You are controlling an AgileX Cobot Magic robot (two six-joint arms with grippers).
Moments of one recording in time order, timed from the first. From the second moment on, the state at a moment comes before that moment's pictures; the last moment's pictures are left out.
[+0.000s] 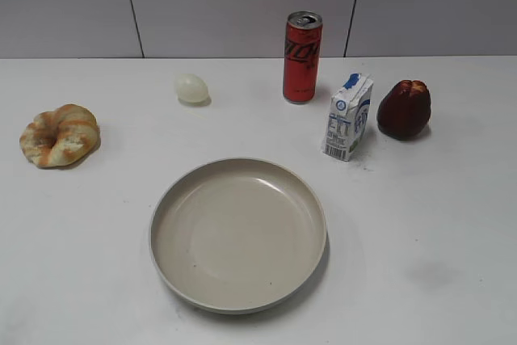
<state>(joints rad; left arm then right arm) -0.08 0.01 -0.49 -0.03 1.08 -0.03 0.03 -0.01 -0.42 0.00 0.94 -0.02</state>
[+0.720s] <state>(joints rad) -0.08 0.07 -0.52 -0.11 0.94 -0.03 0.03 -0.01 -0.42 0.00 0.94 -0.02</state>
